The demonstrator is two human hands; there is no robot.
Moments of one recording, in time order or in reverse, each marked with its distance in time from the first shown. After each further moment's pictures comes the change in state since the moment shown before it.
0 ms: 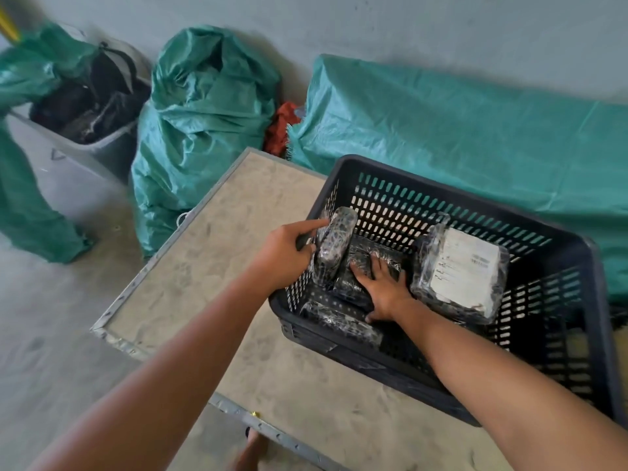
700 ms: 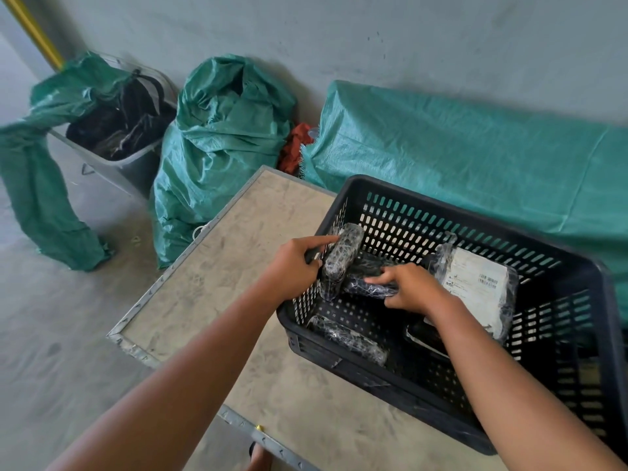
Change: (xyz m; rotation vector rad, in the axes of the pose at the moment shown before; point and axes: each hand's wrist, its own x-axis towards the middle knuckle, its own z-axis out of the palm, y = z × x) left_hand 0.000 0.005 -0.001 -0.051 -0.025 -0.018; right_hand -0.042 0.020 -0.073 0.204 0.241 -0.194
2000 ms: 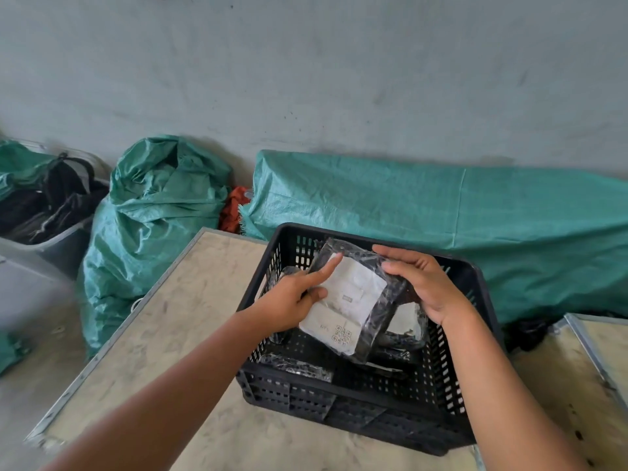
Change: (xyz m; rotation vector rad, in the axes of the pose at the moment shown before) left_hand -0.003 0.080 0.041 0.187 -0.274 0.556; right_hand -0.140 0.015 -0.099 1.206 0.505 -0.049
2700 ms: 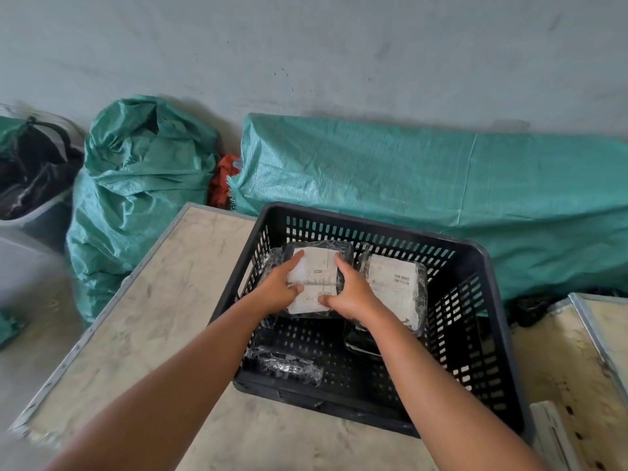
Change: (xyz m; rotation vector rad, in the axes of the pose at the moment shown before) left_hand 0.041 -0.074 0.042 -0.241 -0.039 -0.599; right_hand 0.059 0.102 0.074 -0.559 -0.034 0.315
